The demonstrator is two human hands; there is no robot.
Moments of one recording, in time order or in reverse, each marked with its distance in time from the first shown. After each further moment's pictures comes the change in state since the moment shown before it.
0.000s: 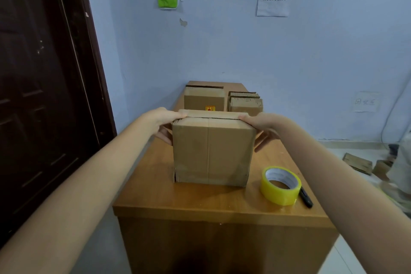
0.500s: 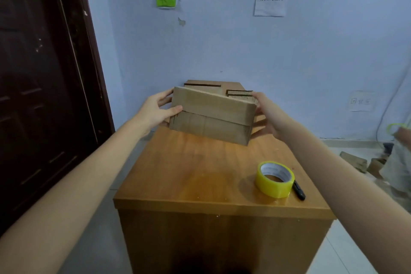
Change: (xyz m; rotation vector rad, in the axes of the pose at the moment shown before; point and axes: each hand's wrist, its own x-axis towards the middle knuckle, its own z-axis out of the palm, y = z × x) left_hand -0.026 -0.018 -0.007 -0.145 0.091 0.587; right_hand -0.043 0.009 -0.003 0.461 0.075 -0.273
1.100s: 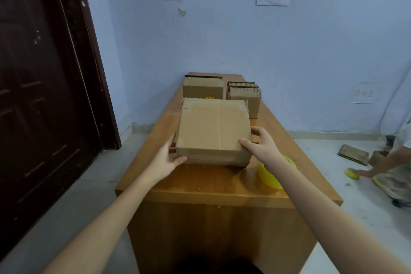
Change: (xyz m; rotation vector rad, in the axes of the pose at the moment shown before) left_hand -0.057 -0.122 0.044 0.151 -0.135 -0.112; right_hand -0.002 0.103 0.027 -0.221 0.169 -0.098
